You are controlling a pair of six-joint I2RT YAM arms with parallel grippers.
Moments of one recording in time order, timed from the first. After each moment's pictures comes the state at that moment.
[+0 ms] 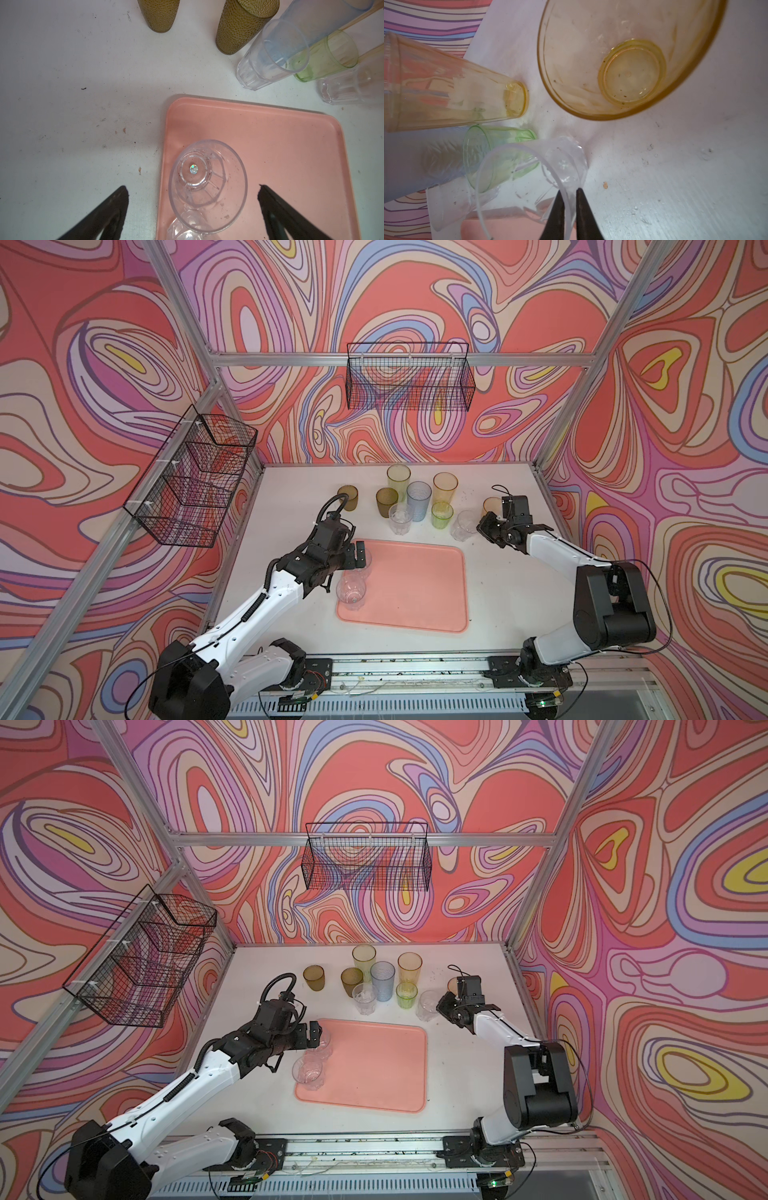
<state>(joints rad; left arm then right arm) -0.50 1.10 0.79 -0.55 -0.12 -0.50 0.07 1.53 0.88 -0.23 -0.18 0.75</state>
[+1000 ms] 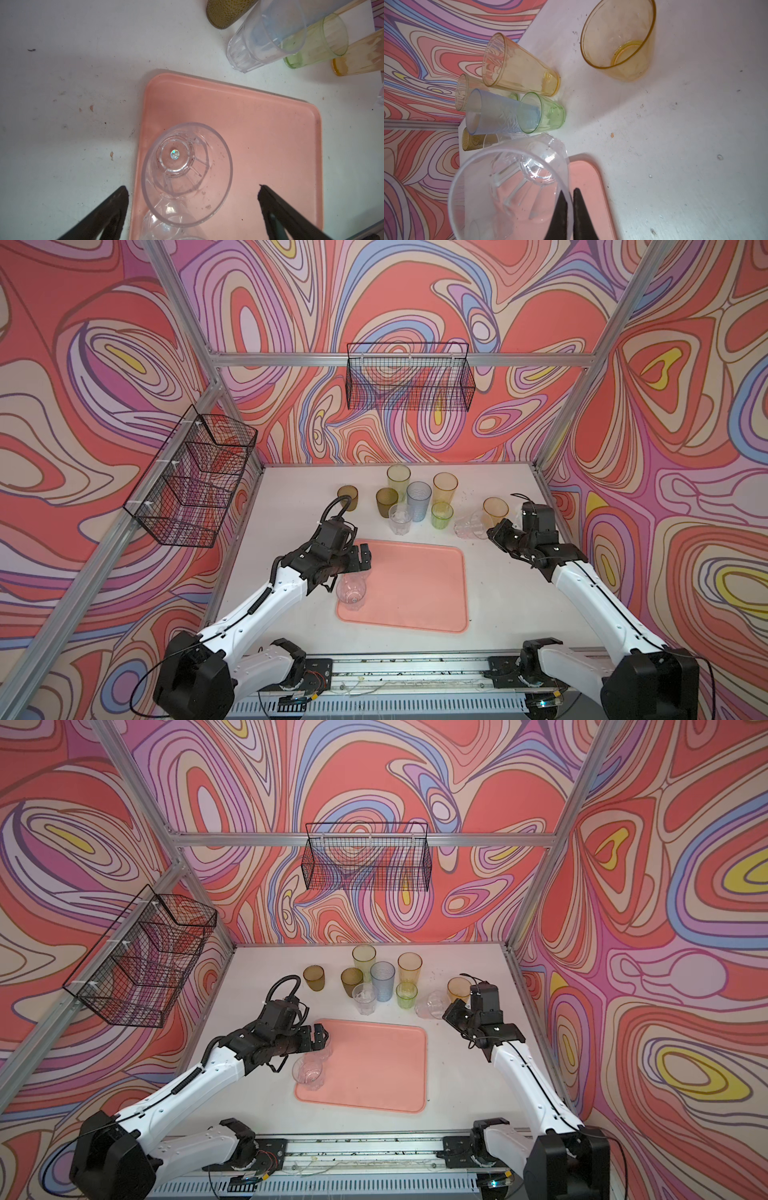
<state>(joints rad) -0.50 1.15 0.79 -0.57 0.02 -0.61 0.10 1.06 0.79 -0.46 -0.20 0.76</state>
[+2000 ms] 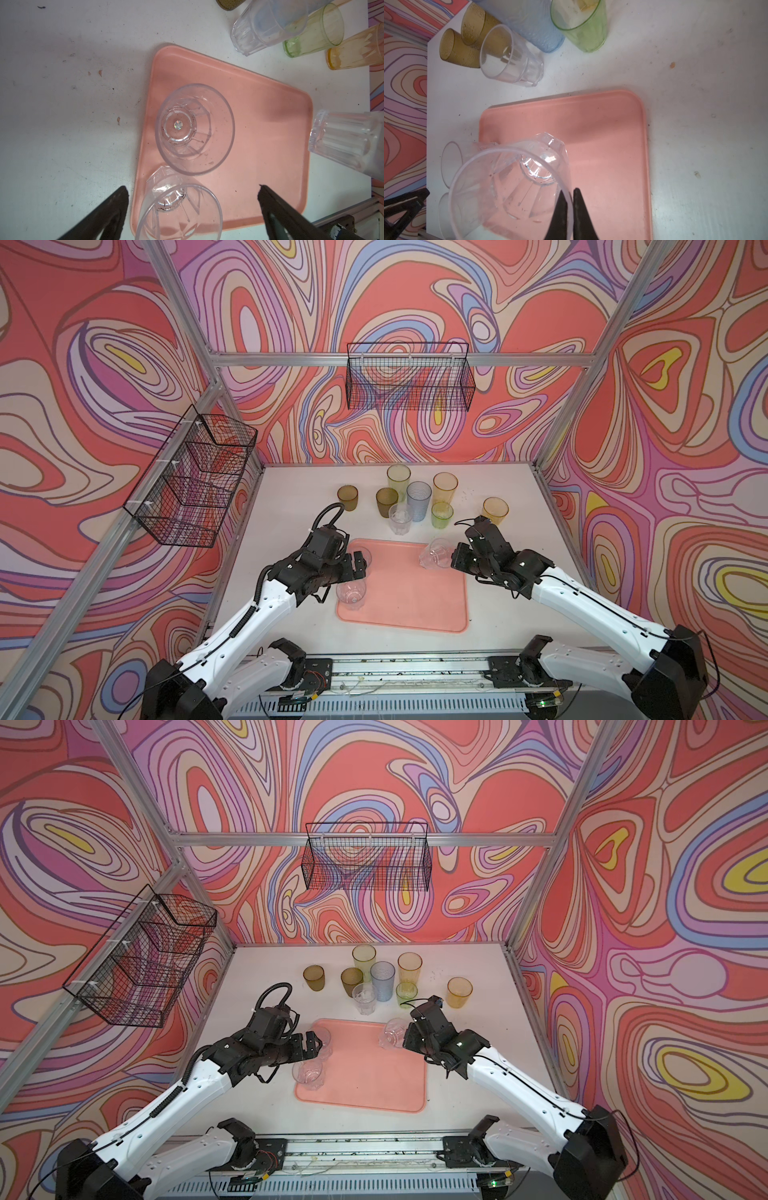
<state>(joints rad) -0.50 1.01 0.78 -0.72 0.03 -0.67 0.70 1.13 0.84 -0.60 0.11 0.89</state>
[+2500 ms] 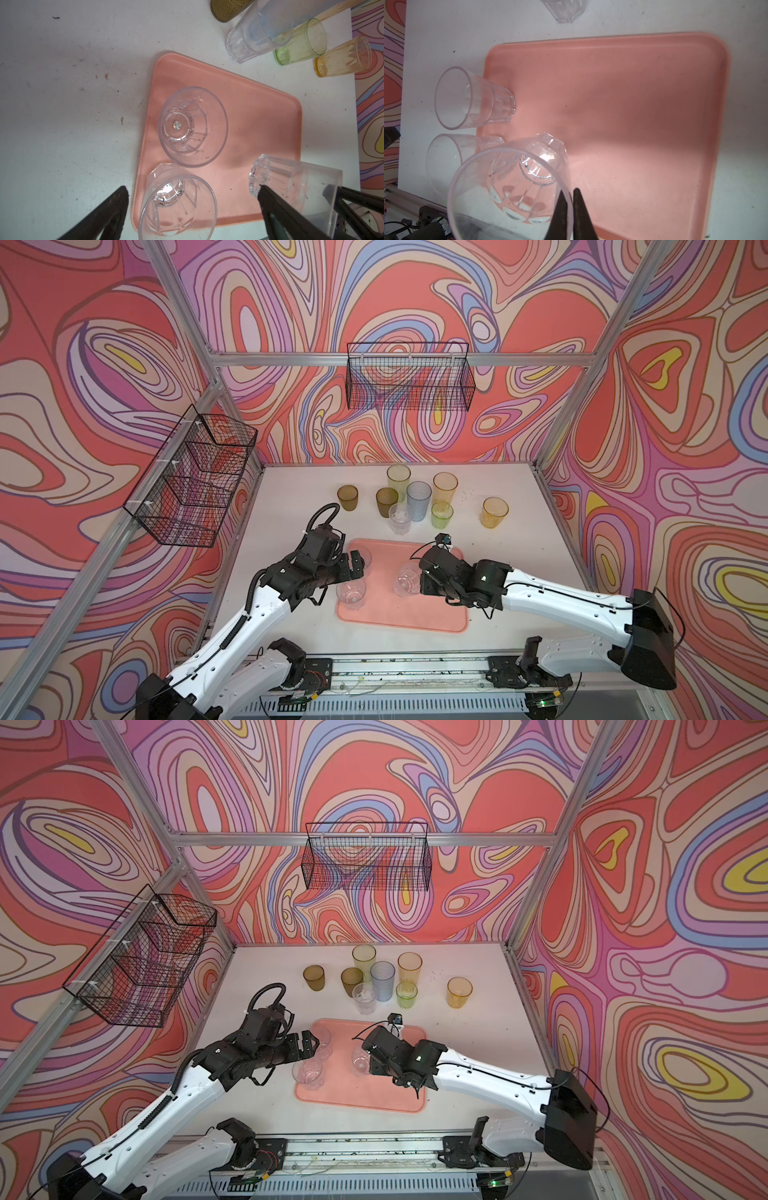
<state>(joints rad) -0.50 0.95 0.78 -0.74 0.02 -0.69 1.06 1.34 0.99 -0.67 0.26 1.04</state>
